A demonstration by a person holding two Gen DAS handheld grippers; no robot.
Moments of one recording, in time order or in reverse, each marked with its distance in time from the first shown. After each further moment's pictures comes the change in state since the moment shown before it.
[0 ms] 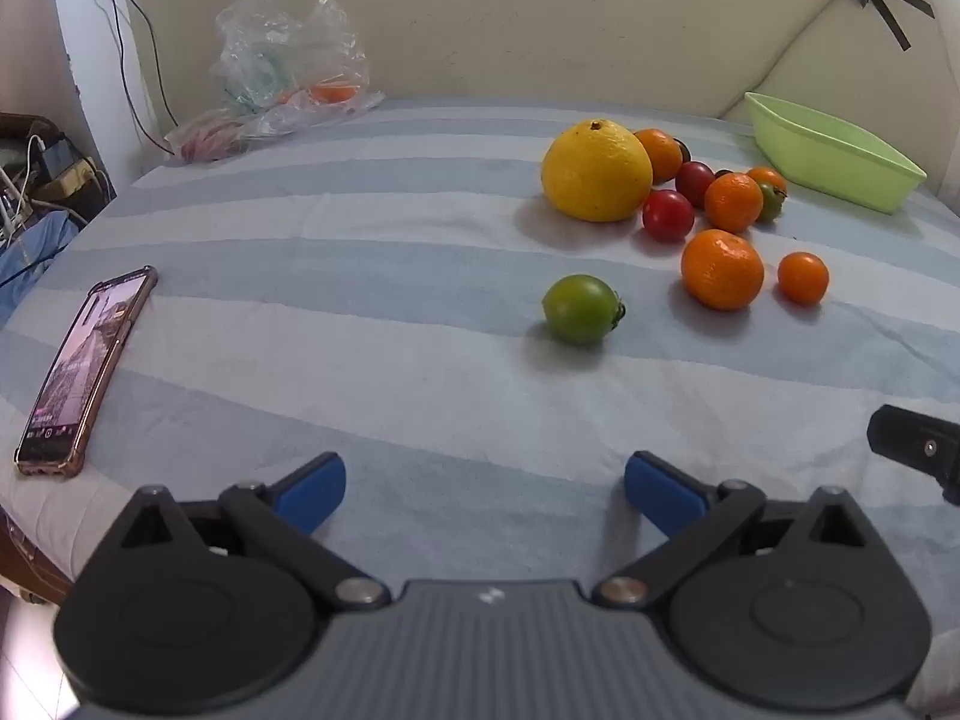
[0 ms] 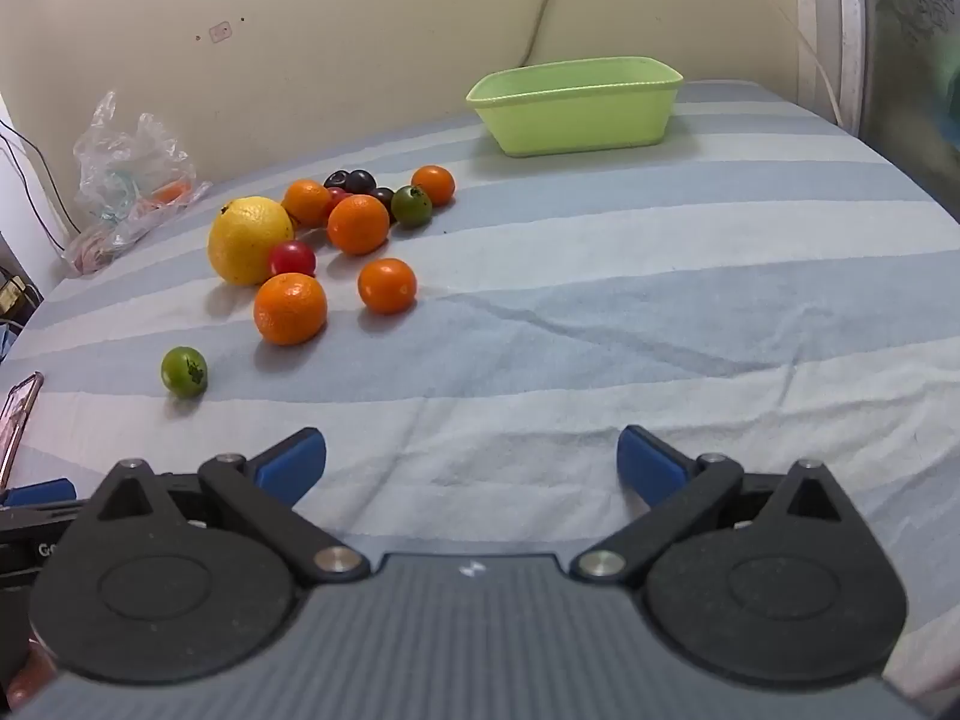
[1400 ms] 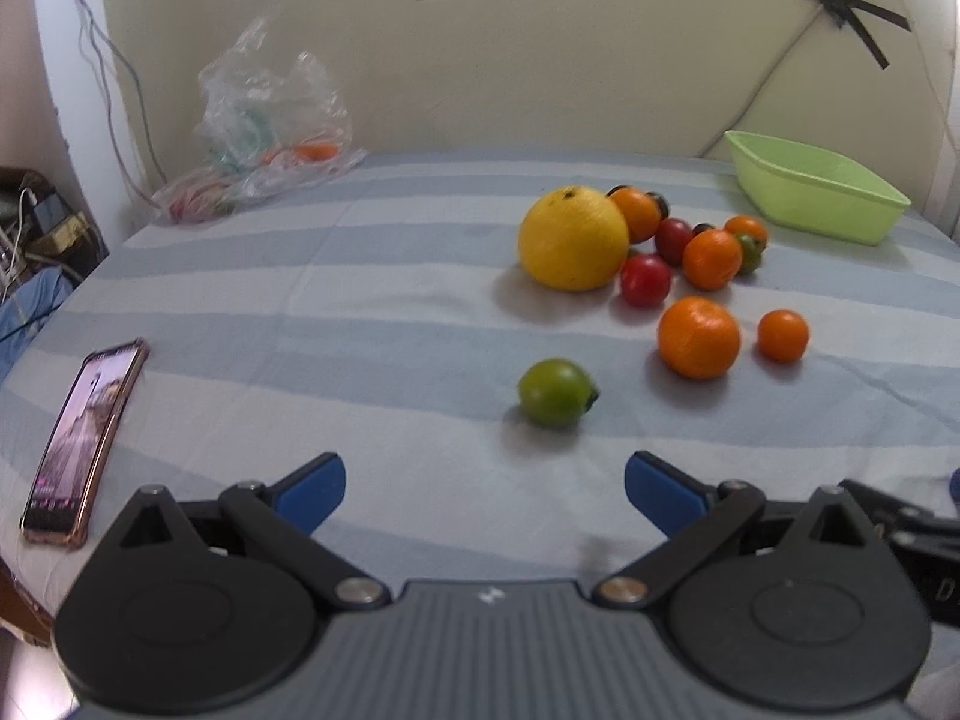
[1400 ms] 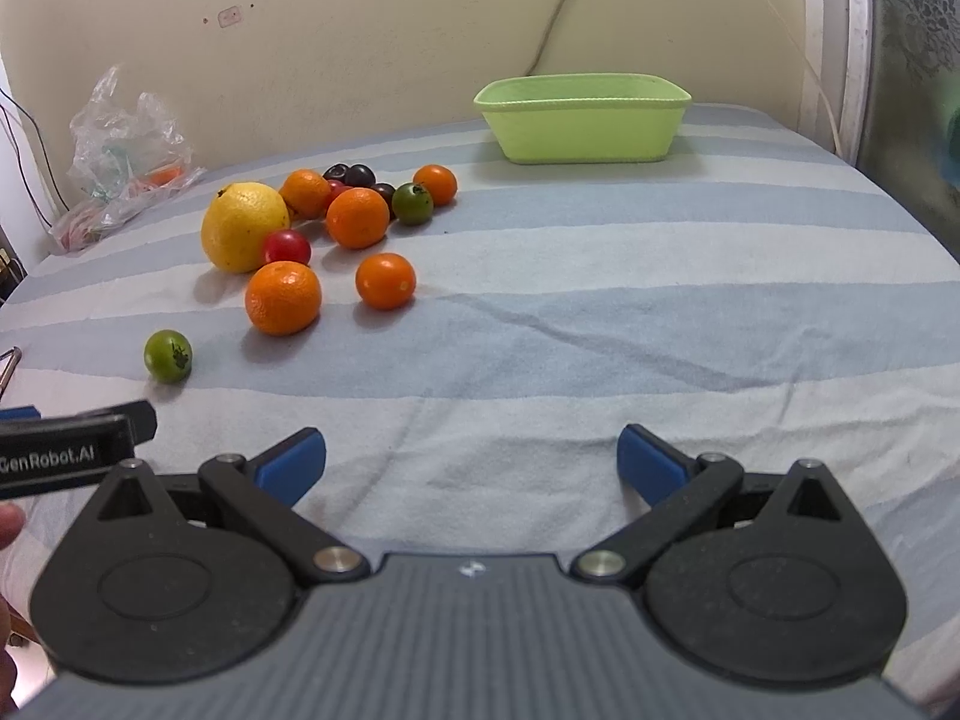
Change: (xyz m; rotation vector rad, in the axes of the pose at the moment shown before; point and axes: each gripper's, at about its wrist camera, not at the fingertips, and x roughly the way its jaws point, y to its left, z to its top) left arm -0.007 -0.013 0.024 0.041 -0.085 -0.011; right arm 0.003 0.009 -0.005 -0.061 -0.023 -0.045
